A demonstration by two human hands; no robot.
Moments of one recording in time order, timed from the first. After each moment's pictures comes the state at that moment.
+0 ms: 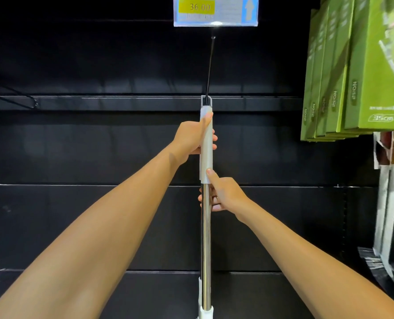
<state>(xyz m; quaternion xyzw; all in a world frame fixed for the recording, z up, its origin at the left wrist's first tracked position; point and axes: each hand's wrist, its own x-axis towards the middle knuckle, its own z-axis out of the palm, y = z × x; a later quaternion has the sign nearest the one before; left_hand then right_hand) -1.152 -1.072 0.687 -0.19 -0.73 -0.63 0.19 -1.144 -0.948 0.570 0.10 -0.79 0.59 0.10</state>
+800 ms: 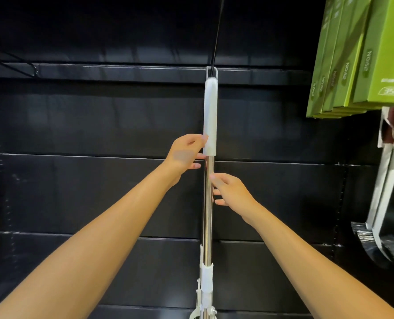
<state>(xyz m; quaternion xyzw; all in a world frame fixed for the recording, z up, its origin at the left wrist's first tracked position) -1.127 -1.093 0.583 -0.16 -0.75 -0.61 0.19 -1.127 -0.937 0.503 0.15 -0.81 0.56 0.11</state>
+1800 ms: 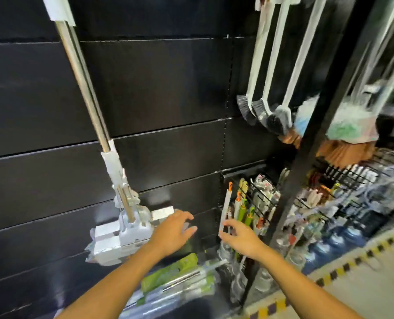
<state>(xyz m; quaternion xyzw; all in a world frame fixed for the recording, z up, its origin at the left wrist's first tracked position) -0.977 -0.939 0.146 -0.30 -0.92 -0.23 -0.08 -0.875 -0.707 0.140 -0.15 -0.88 0.44 -0.09</state>
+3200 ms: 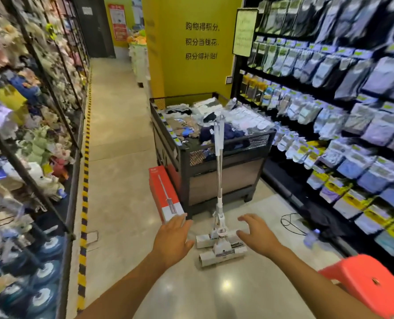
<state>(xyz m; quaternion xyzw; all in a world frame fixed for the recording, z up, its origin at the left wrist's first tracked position) -0.361 -0.228 0.081 -0.90 -0.42 -0.02 -0.11 -0.100 -0.344 0.113 -0.81 -0.52 0.23 0.15</state>
